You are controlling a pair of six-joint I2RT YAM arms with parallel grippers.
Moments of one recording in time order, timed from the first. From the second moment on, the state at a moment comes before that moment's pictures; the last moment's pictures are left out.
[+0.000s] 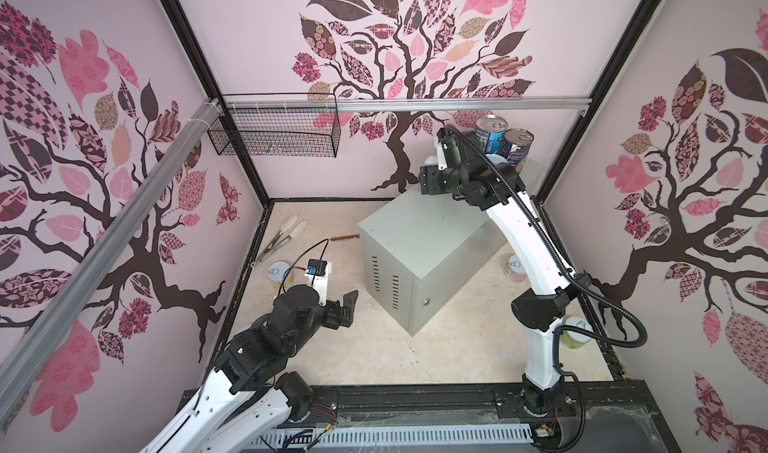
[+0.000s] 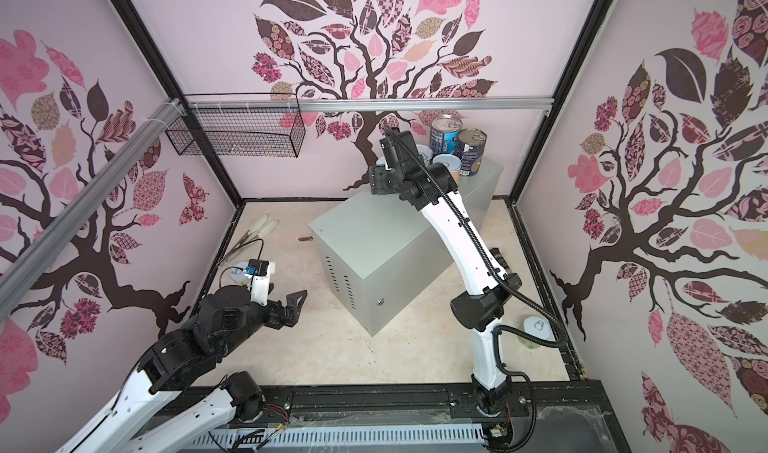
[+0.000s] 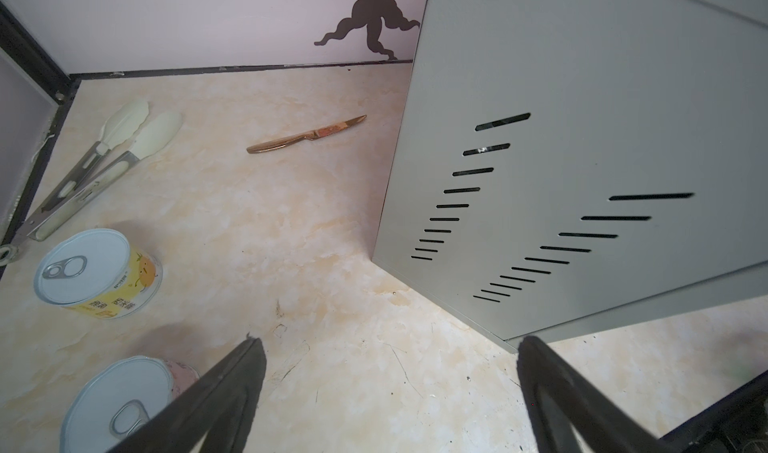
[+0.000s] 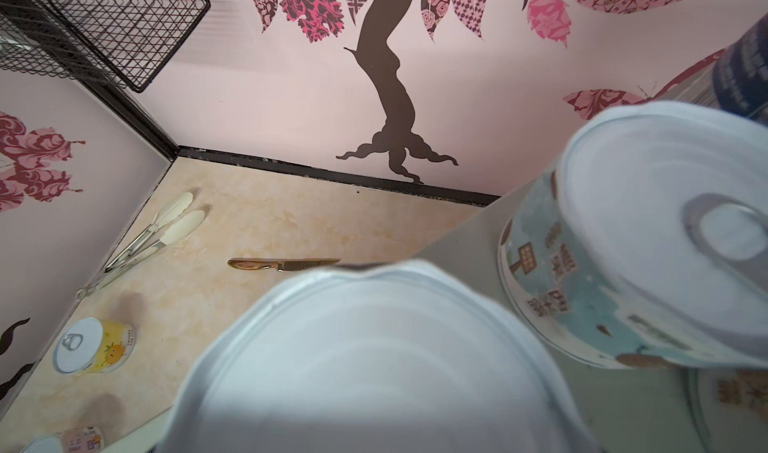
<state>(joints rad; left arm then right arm) -0.74 0.61 0.86 -0.79 -0.31 -0.32 0.57 2.03 2.56 -1.10 0.25 0.26</state>
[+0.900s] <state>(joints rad) -0.74 0.63 0.86 -0.79 -0.31 -0.32 0.54 2.04 2.56 -1.10 0.29 0.23</state>
